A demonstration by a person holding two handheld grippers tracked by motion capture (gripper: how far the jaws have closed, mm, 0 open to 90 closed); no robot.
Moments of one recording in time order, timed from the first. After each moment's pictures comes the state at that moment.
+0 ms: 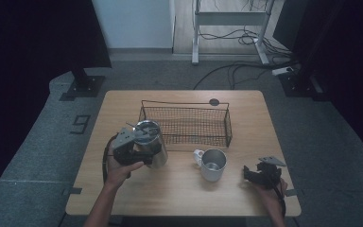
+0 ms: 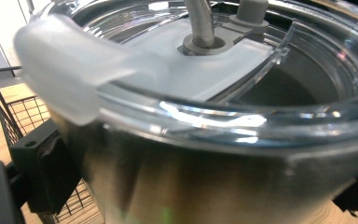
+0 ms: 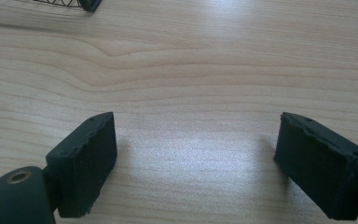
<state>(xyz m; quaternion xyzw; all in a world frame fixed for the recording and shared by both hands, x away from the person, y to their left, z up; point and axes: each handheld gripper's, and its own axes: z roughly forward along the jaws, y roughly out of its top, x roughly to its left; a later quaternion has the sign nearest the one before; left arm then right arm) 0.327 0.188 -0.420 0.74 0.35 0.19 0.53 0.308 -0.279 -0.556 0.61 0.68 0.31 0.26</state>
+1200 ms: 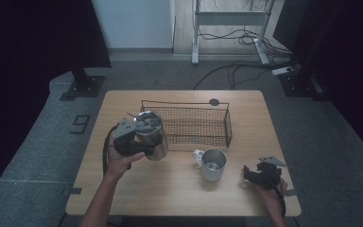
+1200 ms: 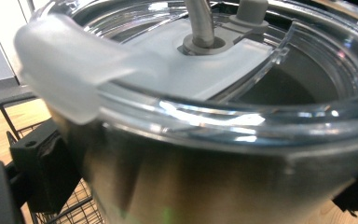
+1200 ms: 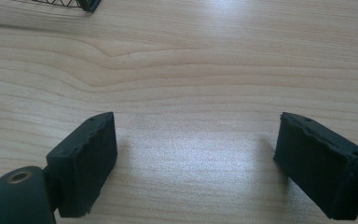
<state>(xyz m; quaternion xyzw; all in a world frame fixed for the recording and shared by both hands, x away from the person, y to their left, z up) 0.341 0.182 -0.395 0.74 0.35 0.20 0.53 0.309 -0.279 -0.556 0.61 0.68 0.31 0.26</state>
